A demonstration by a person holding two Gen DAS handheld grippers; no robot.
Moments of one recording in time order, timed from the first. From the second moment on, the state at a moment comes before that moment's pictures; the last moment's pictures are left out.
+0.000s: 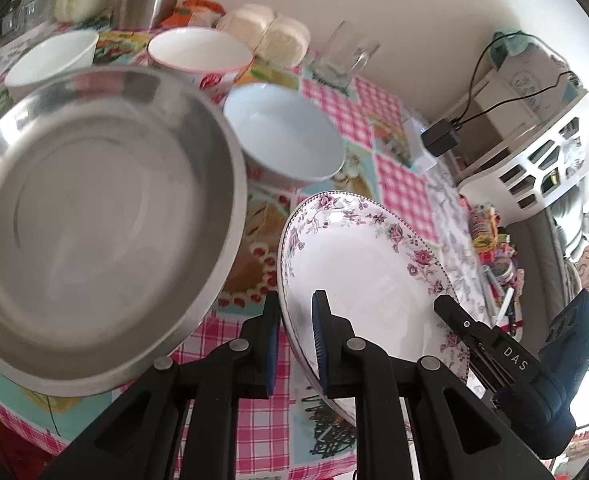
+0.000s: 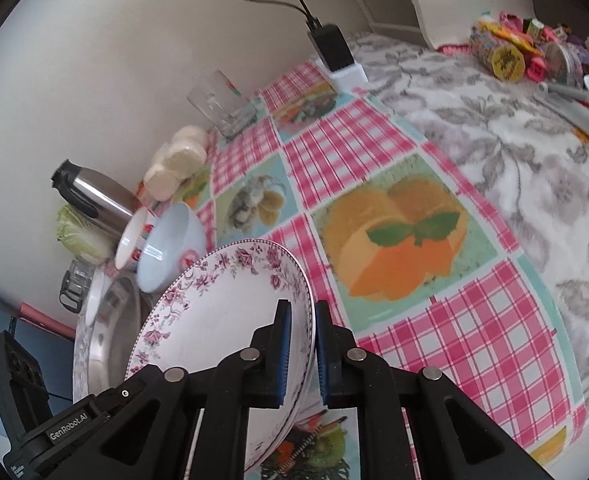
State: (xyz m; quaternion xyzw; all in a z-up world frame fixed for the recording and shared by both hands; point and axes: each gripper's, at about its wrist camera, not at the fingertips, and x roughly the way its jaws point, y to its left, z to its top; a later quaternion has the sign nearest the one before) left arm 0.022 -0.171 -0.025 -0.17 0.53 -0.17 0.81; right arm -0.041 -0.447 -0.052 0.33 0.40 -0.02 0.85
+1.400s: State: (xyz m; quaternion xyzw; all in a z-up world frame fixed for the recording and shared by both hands) left arm 0.060 0.022 0.017 -0.30 0.46 -0.10 0.83; right arm 0.011 -0.275 0.008 0.27 0.38 0.08 0.88
